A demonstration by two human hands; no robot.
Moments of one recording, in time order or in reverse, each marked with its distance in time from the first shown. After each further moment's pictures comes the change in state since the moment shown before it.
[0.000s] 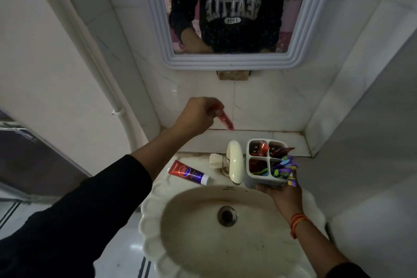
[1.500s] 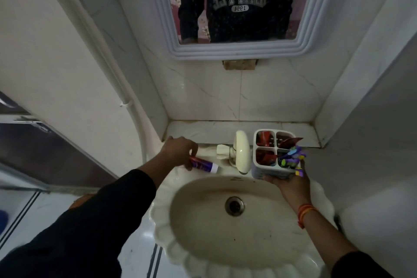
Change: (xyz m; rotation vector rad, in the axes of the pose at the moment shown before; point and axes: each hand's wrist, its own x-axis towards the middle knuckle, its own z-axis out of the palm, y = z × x) left_hand -0.082 -0.085 0.044 0.584 -0.584 -0.294; right_hand -0.008 -0.010 0.002 -0.037 0.021 -0.030
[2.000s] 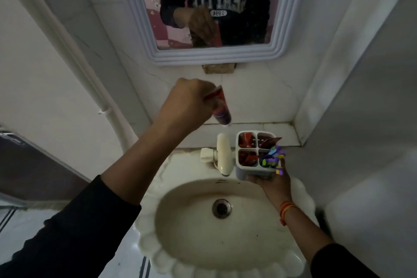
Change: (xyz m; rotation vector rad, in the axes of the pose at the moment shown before) left_hand -0.080 0.092 -0.170 -0.450 0.656 0.184; right_hand 0.001 0.003 -0.003 -0.010 -0.011 0.056
